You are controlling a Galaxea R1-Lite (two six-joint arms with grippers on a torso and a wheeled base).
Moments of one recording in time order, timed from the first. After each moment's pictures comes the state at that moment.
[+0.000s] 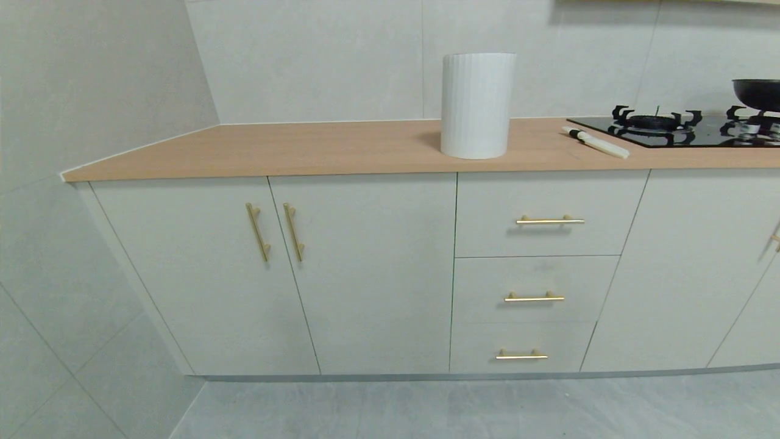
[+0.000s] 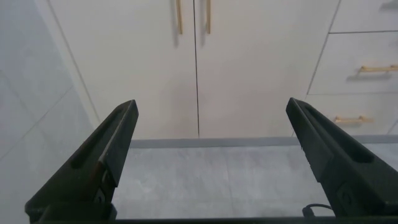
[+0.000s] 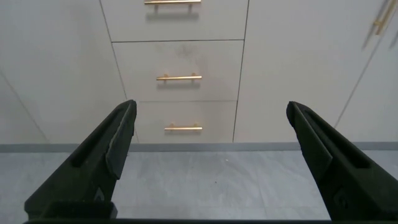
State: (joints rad) left arm 0.00 0.00 0.00 0.00 -0.01 0.01; right arm 0.00 0.00 0.00 0.00 0.00 0.00
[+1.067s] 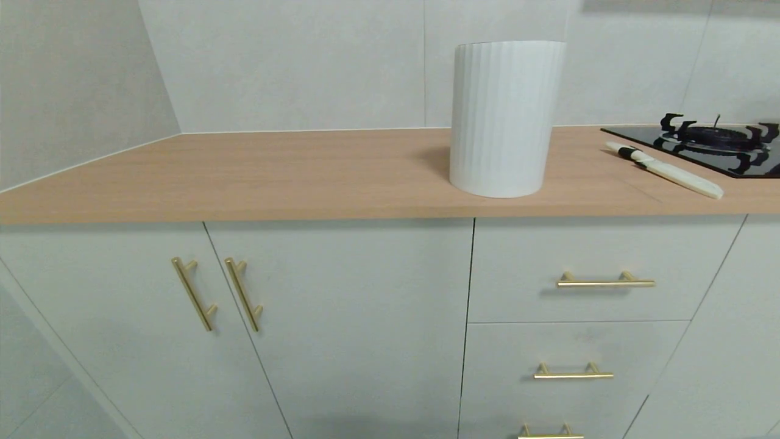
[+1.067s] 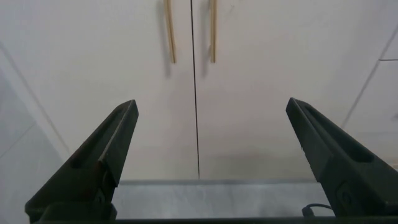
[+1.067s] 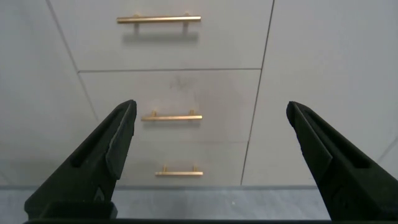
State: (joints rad) left arm 0.00 0.00 0.00 0.00 -0.01 0.01; right arm 0.00 0.00 0.00 0.00 0.00 0.00
